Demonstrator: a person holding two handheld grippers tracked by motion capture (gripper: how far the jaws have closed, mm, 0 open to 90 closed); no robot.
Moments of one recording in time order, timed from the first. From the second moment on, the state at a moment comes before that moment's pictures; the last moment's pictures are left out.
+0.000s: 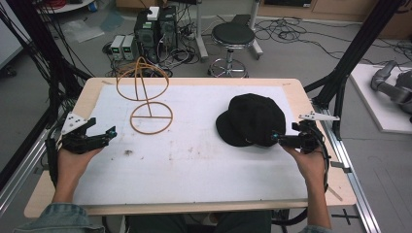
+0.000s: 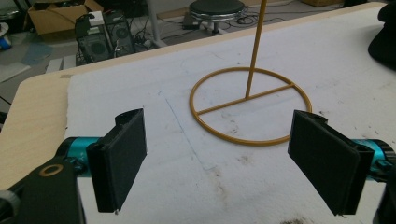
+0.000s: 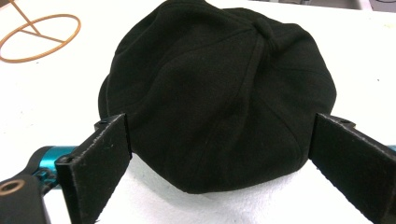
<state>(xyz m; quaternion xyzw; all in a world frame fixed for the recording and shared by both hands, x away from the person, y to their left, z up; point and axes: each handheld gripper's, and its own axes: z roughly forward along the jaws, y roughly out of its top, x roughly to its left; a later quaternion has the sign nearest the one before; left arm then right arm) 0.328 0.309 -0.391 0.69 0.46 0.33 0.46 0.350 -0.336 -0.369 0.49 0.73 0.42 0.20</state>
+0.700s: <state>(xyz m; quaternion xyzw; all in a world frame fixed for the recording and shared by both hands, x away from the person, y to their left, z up) 0.327 0.311 -0.391 0.69 0.46 0.32 0.46 0.355 -0.337 -0.368 0.49 0.73 0.43 0.20</state>
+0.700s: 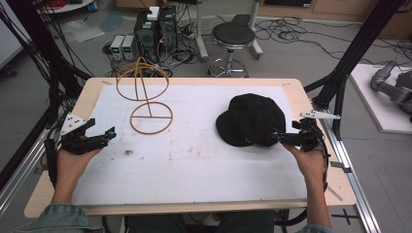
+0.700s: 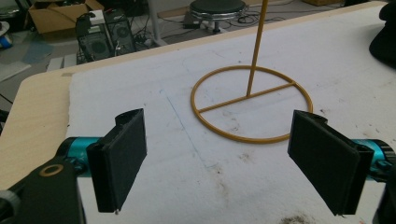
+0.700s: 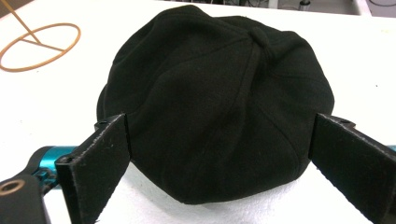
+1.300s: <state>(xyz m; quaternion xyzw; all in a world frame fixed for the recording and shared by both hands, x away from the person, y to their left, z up) 0.328 0.310 -0.393 0.69 0.46 0.32 0.45 0.389 -0.328 -0.359 0.49 0.74 0.43 0.20</state>
